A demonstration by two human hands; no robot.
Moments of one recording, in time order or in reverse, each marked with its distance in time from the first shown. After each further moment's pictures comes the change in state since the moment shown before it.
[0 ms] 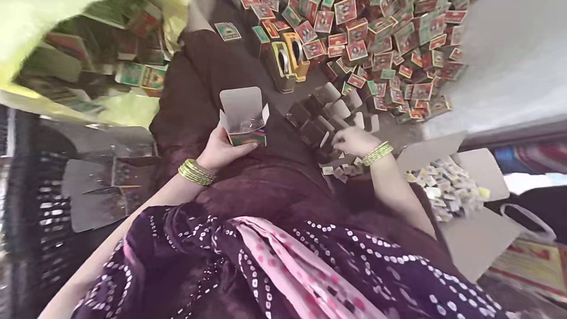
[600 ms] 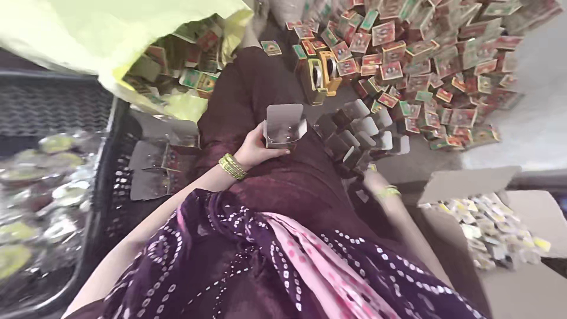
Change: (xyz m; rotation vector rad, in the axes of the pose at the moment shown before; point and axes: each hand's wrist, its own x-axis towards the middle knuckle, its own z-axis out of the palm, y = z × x) left_hand 0.017 -0.089 -0.009 0.073 0.059 0.382; right_hand -0.001 0.029 0.090 -0.011 -0.175 0.388
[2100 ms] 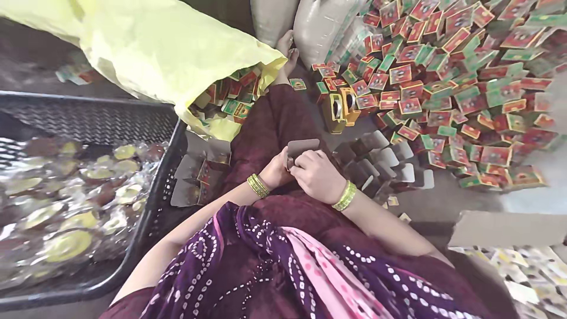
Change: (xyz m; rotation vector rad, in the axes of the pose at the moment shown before) left_hand 0.000 -0.005 -0.008 0.209 -0.090 -0.116; right_hand -0.071 -0.217 -0.048 -0.139 0.879 -1.392
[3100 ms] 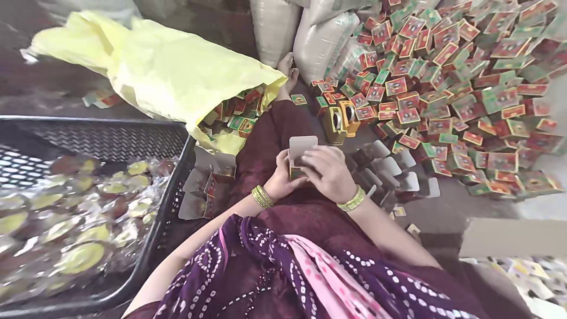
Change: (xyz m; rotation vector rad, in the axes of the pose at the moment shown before) left_hand -0.001 0.008 0.003 -0.025 0.187 0.214; right_hand -0.009 0.024 -0.005 0.094 0.409 0.136
